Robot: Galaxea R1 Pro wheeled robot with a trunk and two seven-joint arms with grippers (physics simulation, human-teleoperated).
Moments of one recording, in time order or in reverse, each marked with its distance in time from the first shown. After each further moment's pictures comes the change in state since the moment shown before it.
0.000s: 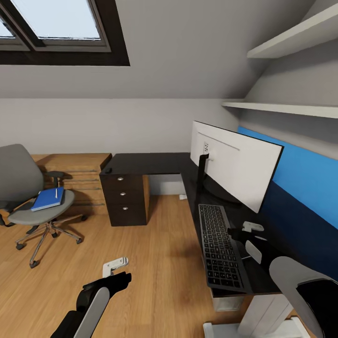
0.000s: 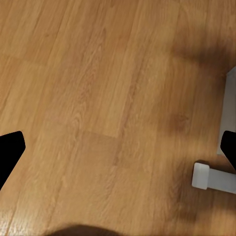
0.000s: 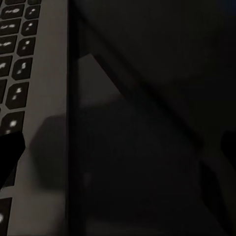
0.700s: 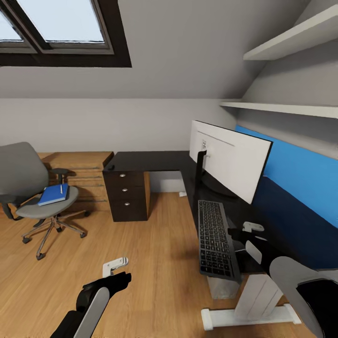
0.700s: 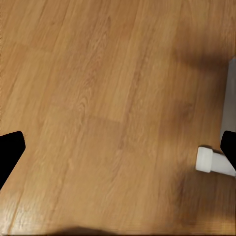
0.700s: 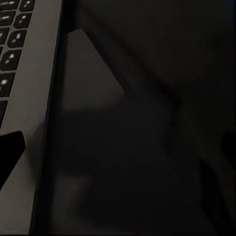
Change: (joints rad) left arm 0.000 0.001 0.000 0.000 -0.001 0.000 0.000; right arm 0.000 0.000 -0.003 0.003 0.003 0.000 0.000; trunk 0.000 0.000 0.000
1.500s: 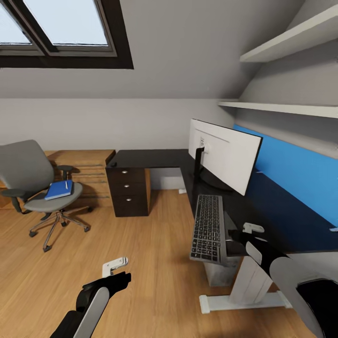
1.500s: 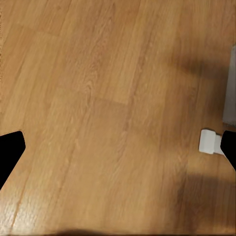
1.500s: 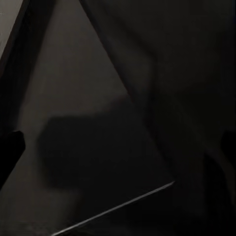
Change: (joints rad) left arm 0.000 0.000 0.002 0.000 0.001 0.000 0.000; right arm 0.001 0.000 0.008 0.012 -0.005 0.000 -0.001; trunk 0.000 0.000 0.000
